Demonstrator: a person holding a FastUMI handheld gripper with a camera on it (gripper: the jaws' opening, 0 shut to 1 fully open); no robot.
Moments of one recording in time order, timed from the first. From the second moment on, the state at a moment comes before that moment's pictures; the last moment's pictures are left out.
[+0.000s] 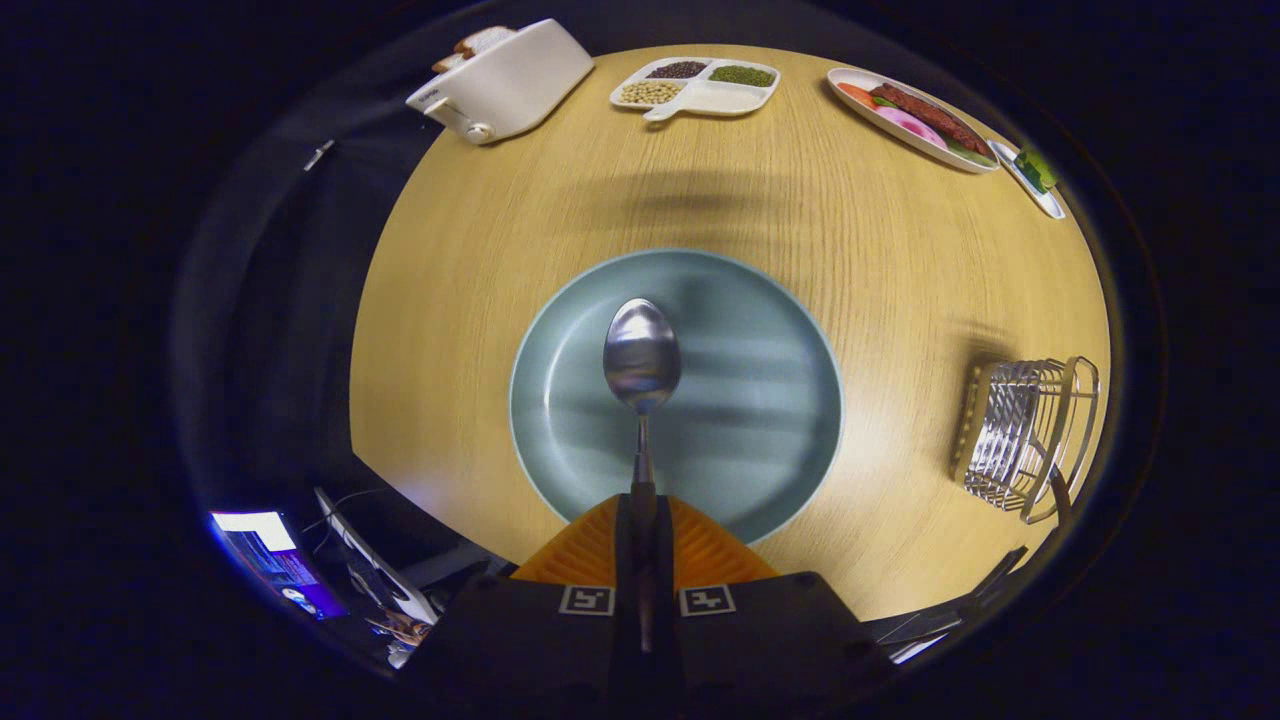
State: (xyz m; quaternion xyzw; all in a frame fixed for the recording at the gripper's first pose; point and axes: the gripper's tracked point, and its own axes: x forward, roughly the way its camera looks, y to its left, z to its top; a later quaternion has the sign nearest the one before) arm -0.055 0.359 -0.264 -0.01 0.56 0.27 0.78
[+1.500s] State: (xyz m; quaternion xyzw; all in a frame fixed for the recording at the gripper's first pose) arm -0.018 0.123 -0.203 -0.01 0.71 0.20 0.68
